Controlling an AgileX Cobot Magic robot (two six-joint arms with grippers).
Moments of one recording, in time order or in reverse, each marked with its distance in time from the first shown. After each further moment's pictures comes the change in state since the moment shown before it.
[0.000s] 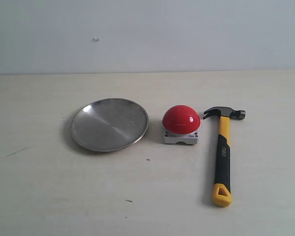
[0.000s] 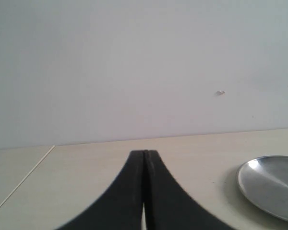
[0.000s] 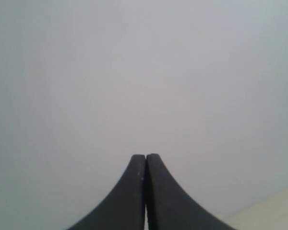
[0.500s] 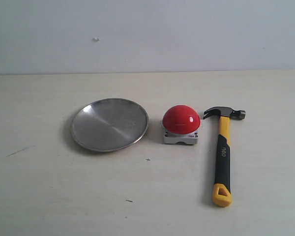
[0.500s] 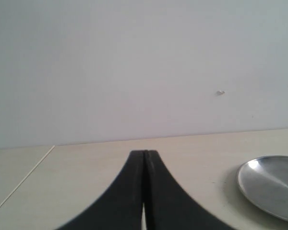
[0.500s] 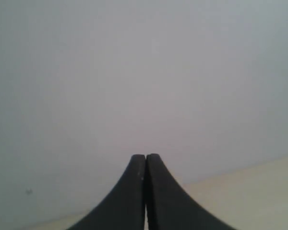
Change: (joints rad) left arm 0.000 0.000 0.000 0.000 0.000 0.000; right arm 0.000 0.463 -0.375 0.222 0.221 -0.397
